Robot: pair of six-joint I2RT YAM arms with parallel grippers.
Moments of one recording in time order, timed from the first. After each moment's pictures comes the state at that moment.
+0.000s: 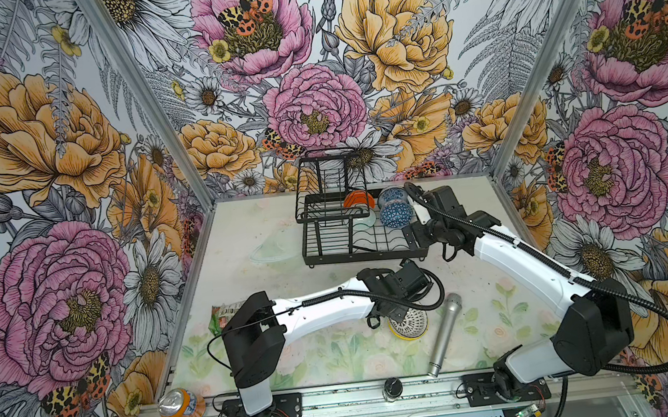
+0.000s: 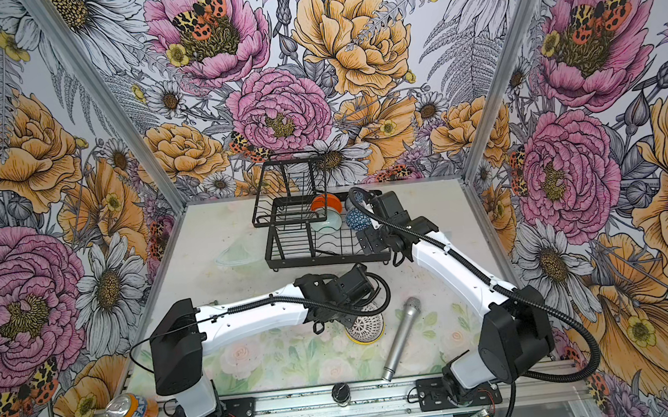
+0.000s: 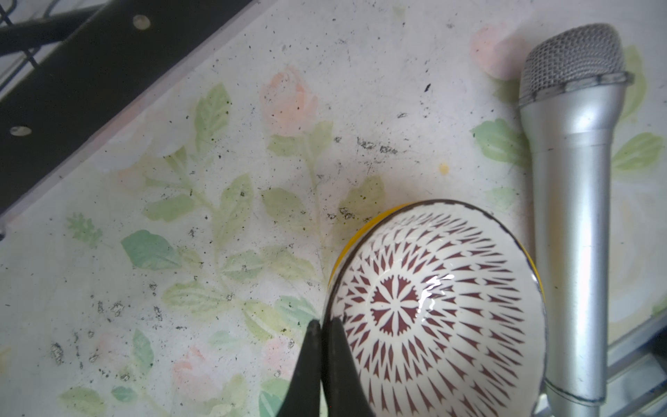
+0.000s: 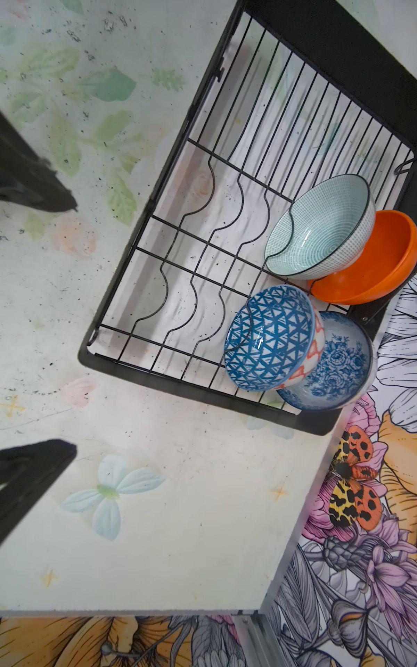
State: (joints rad) left arm -1.16 1.79 1.41 -0.82 -0.29 -0.45; right arm 0.42 1.46 1.25 -0.65 0.13 -0.02
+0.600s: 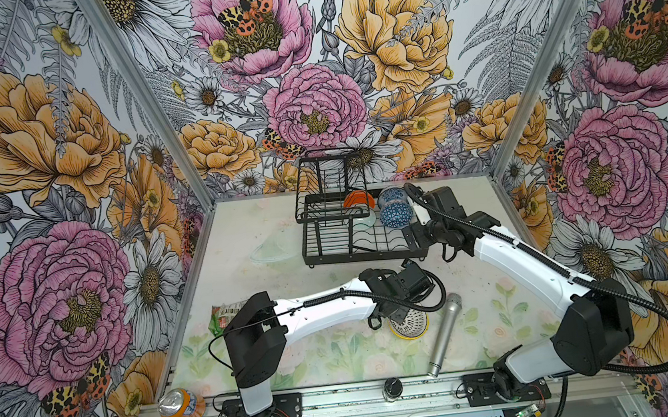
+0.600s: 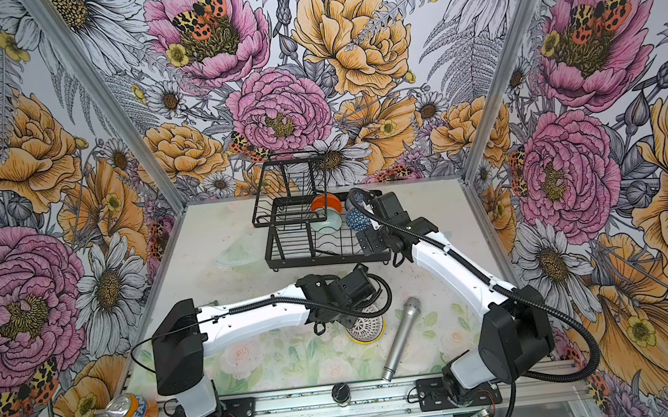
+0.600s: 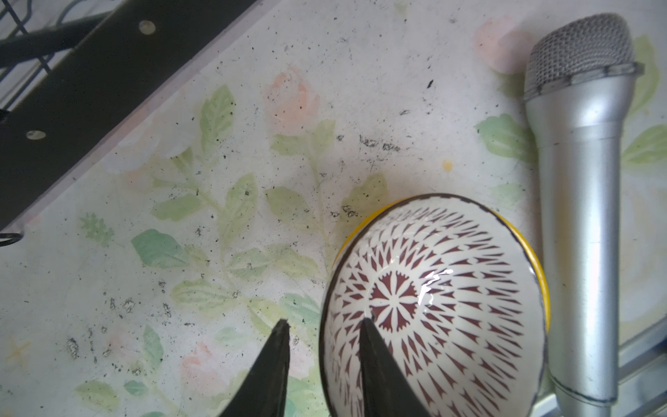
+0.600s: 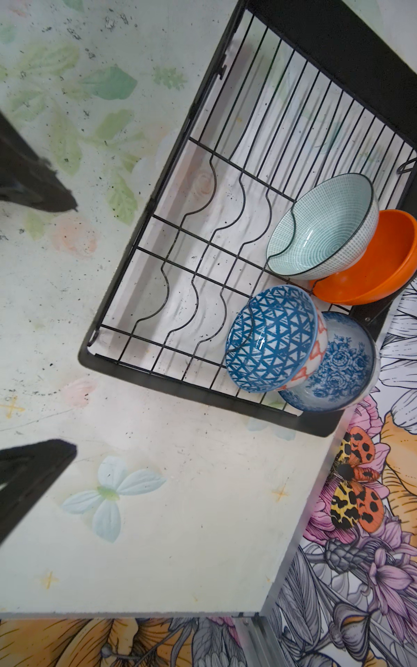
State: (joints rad) left arm -1.17 1.79 1.41 -0.83 -0.29 -0.45; right arm 0.42 1.45 1.24 -0.64 0.13 -0.02
